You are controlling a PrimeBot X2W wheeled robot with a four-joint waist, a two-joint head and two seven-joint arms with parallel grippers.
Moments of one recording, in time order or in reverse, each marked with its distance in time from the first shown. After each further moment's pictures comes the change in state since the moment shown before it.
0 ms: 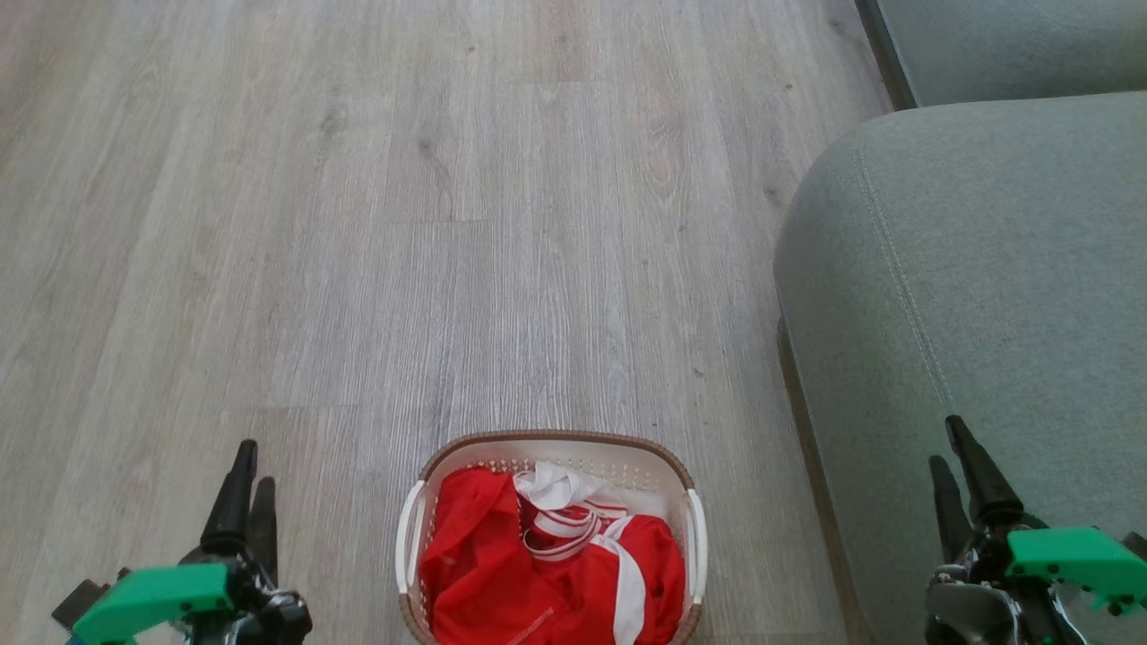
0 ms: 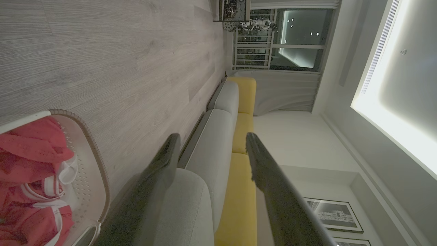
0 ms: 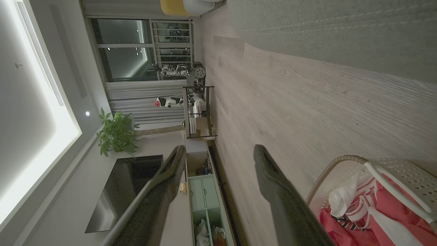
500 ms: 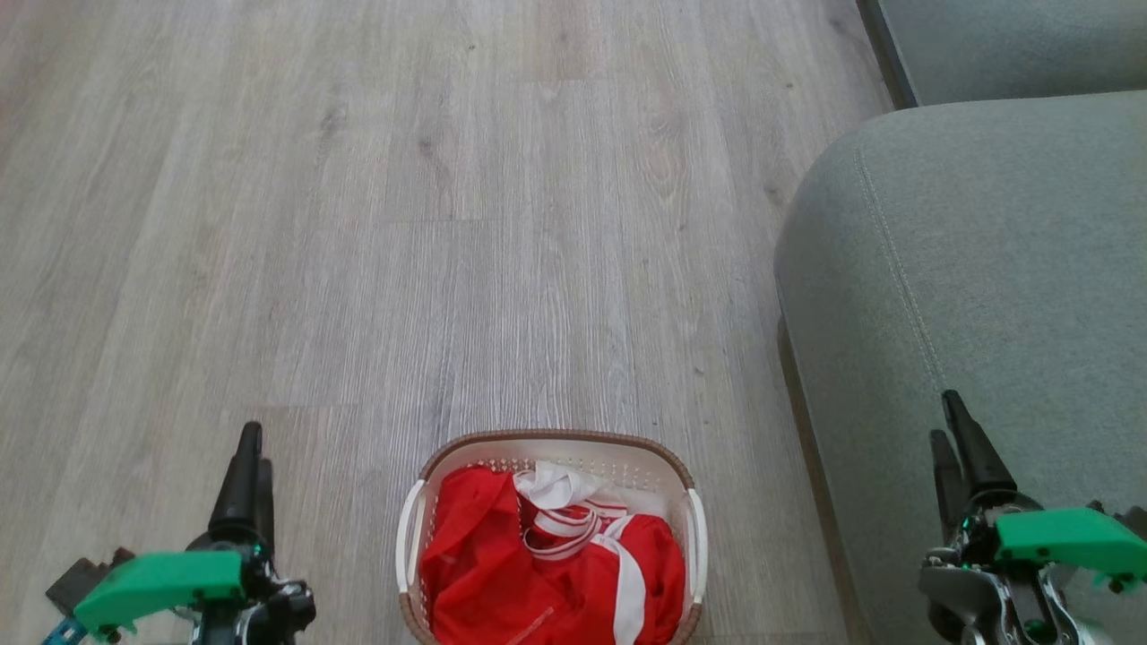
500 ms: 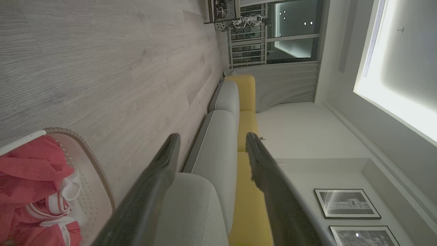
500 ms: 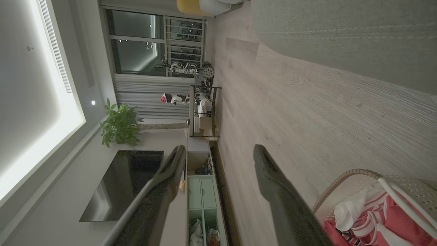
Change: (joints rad) left arm -0.002 0.000 -0.024 -0.050 0.108 0.000 -0.045; right arm -0.006 -0.004 0.038 -0.065 -0.066 0.000 -0.054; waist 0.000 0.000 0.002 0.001
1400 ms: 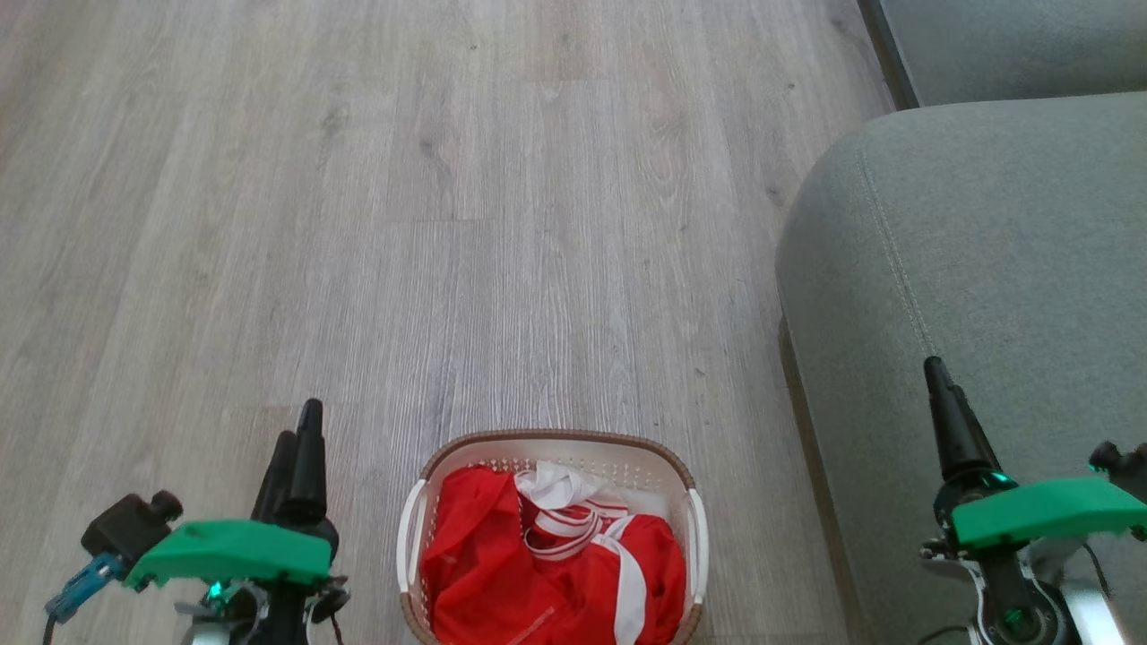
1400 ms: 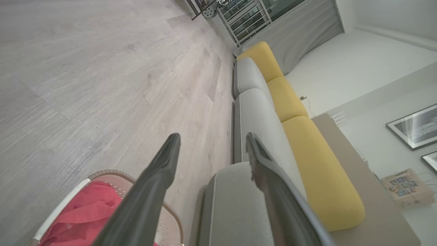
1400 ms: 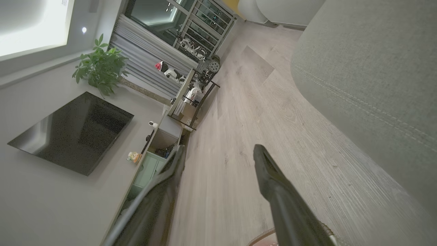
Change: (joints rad) left arm -0.001 0.001 -0.093 -0.083 0.478 0.072 -0.072; right arm -0.001 -0.047 0.061 -0.101 -0.422 0.000 -0.078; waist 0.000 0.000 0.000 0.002
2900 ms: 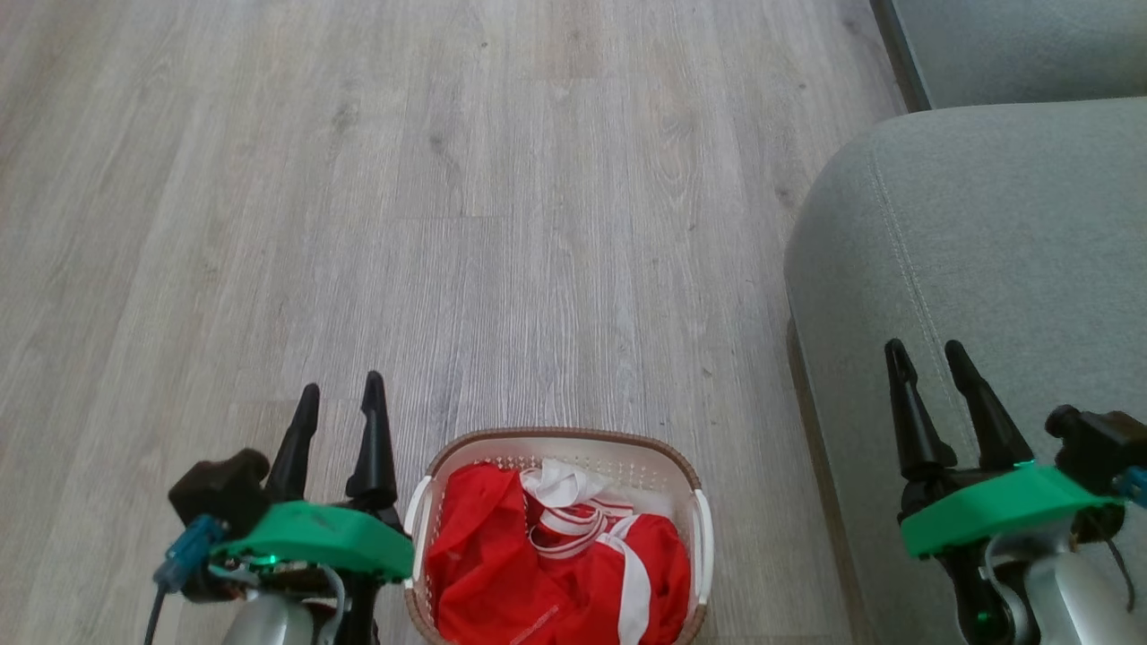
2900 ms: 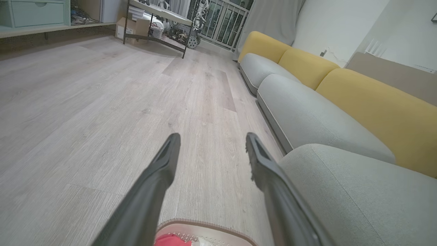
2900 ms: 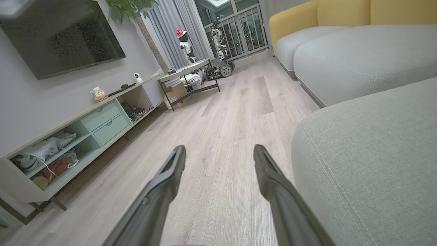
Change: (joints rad) left arm -0.016 0.003 -0.133 -0.072 0.581 0.123 -0.129; right arm -0.021 -0.066 0.089 -0.043 -0.579 0.000 -0.124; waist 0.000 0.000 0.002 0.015
